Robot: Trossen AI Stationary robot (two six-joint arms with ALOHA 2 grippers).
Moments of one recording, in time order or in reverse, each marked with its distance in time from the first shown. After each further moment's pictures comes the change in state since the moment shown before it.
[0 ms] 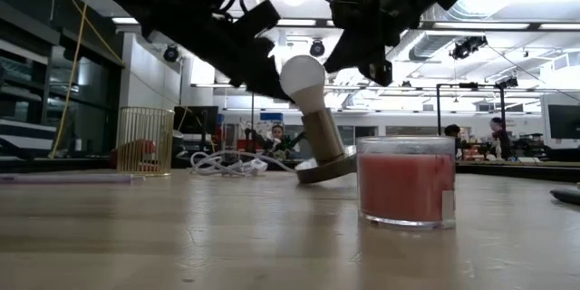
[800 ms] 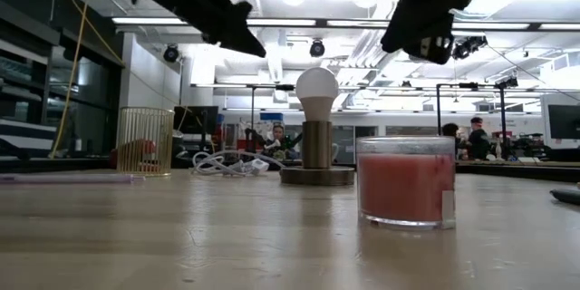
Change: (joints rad) left arm 0.170 -0.333 -0.001 -0.218 -0.092 0.081; right arm 0.326 -0.066 -0.001 -0.166 0.189 0.204
